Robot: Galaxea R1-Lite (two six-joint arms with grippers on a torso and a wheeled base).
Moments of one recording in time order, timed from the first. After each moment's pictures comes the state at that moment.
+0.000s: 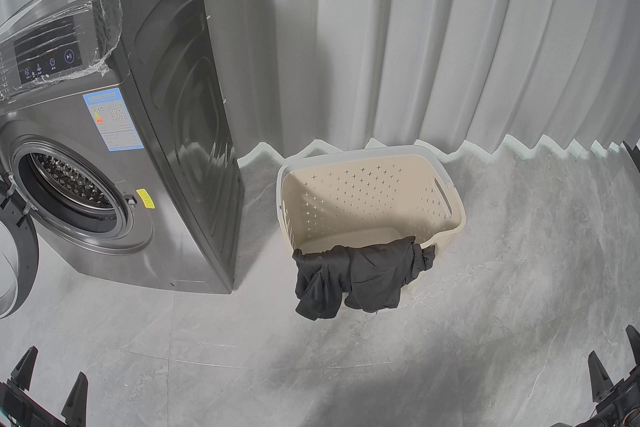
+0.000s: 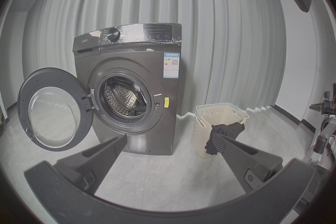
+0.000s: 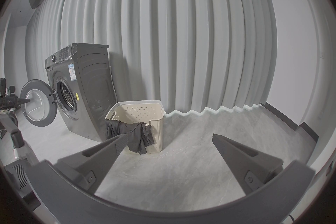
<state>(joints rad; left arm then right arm) 0.00 0.02 -0.02 0.01 -0.02 -0.03 0.00 0.02 -0.02 0.02 0.03 -0.01</state>
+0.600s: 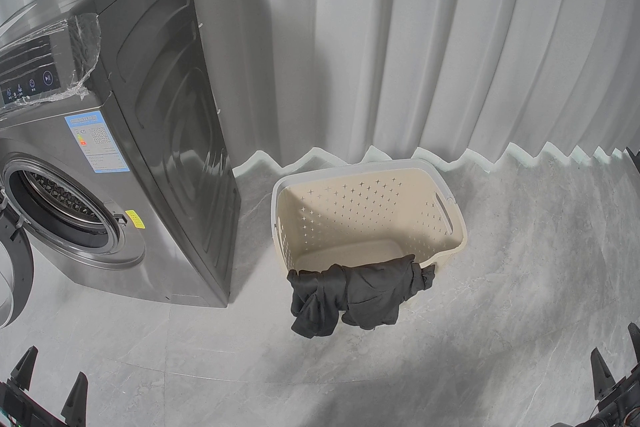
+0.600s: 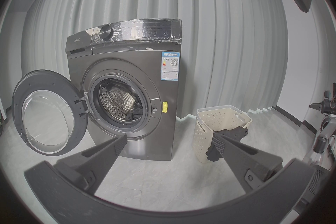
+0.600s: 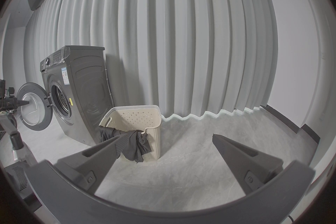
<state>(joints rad) 0.00 0.02 -0.02 0.00 -0.02 -0.03 0.00 0.02 -0.02 0.00 0.02 0.00</state>
